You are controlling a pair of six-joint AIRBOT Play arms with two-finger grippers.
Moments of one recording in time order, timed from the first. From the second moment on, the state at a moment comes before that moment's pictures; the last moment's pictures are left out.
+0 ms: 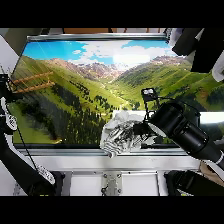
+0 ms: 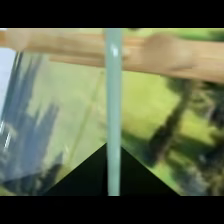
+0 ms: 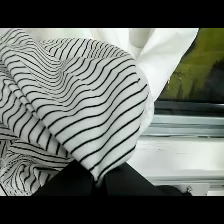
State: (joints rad) left arm 0.52 -2.18 2.00 1.98 -0.95 -1.54; right arm 0.82 -1.07 1.20 -1.78 1.65 2.28
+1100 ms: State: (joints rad) left arm 0.28 -1.75 2.00 1.93 -1.10 -1.66; right arm 0.82 -1.07 1.20 -1.78 1.65 2.28
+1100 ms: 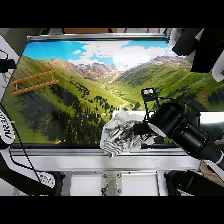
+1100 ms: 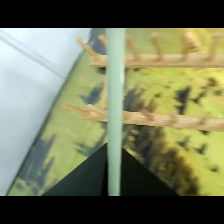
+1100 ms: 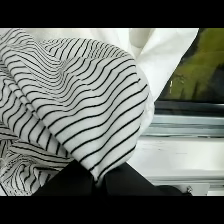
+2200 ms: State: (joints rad) left arm 0.03 -1.48 1.93 0.96 -1.79 -0.96; right arm 0.82 -1.07 1.20 -1.78 1.65 2.28
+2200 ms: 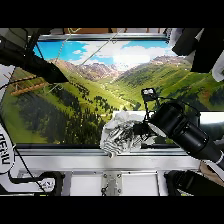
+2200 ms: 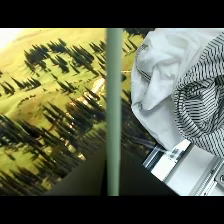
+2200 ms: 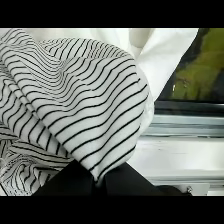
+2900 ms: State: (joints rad) left arm 0.23 -1.03 1.14 0.95 -1.75 -0.41; right arm 0.82 -1.07 1.20 -1.78 1.65 2.28
